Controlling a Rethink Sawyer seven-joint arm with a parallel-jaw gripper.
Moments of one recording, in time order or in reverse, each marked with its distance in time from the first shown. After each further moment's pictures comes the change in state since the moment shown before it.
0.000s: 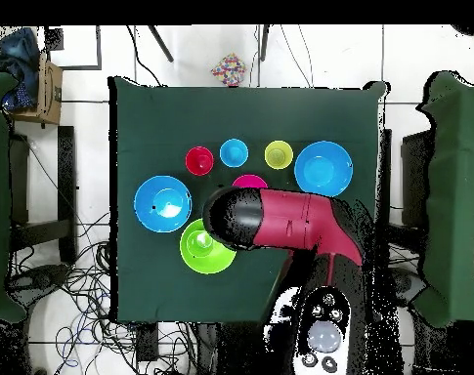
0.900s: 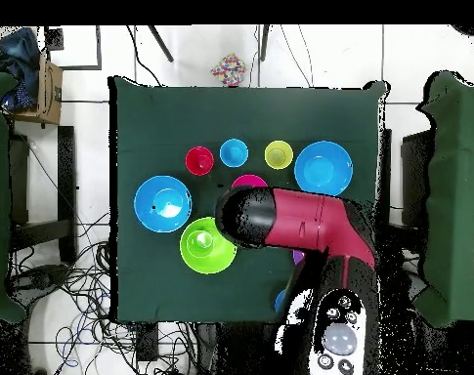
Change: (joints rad) arm -0.031 0.000 -0.001 -0.002 0.007 -0.019 0.000
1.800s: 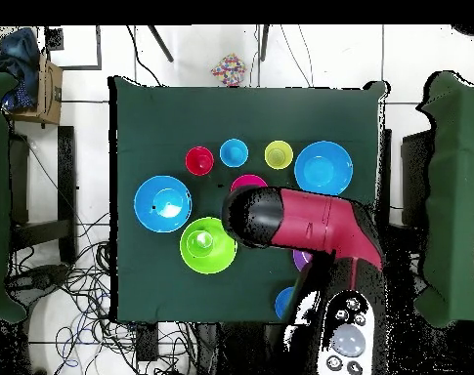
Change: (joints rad) arm -0.016 0.000 0.000 0.000 0.008 -0.001 0.000
